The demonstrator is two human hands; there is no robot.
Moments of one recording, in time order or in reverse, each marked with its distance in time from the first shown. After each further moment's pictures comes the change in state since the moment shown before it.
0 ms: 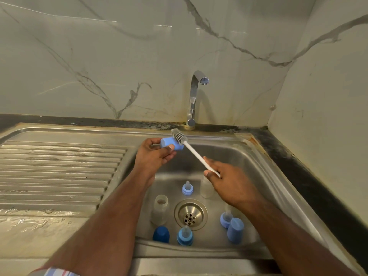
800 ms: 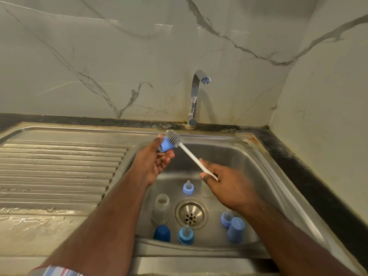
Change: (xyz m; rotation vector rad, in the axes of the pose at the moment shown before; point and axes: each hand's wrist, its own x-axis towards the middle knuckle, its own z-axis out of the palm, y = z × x) left_hand -0.007 0.014 0.000 -0.081 0.071 -0.269; right_hand -0.006 -0.004 0.003 -0.032 -0.039 -0.053
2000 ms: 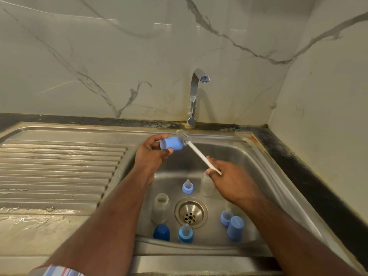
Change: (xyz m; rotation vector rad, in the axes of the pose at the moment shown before) left_hand 0.013 -0.010 -0.003 0.307 -0.010 0.322; right_hand 0.008 0.006 -0.005 -0.039 0.033 0.075
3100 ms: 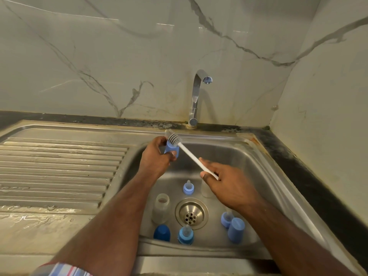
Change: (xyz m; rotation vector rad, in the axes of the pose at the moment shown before) left_hand 0.006 -0.015 0.001 0.386 -0.014 0.203; right_hand -0.013 -0.015 0.001 0.021 -0.025 -0.062
